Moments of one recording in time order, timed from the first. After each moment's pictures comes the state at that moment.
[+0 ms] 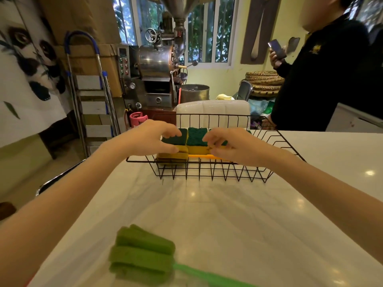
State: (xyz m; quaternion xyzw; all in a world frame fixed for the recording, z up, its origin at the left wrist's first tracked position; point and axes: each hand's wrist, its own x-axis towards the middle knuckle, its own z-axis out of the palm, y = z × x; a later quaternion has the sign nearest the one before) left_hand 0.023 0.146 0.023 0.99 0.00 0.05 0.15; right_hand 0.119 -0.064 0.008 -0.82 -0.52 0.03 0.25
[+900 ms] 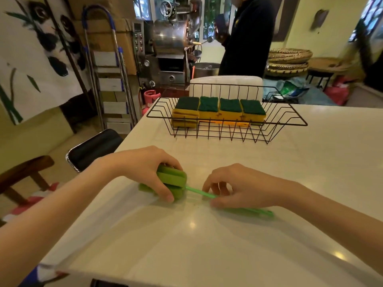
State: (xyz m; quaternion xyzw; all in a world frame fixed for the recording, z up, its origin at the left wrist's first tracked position) left_hand -0.103 0.094 -0.027 0.97 -0.03 -0.18 0.19; right_hand -0.011 -0.120 -0.048 -0.77 -0.60 0.17 0.13
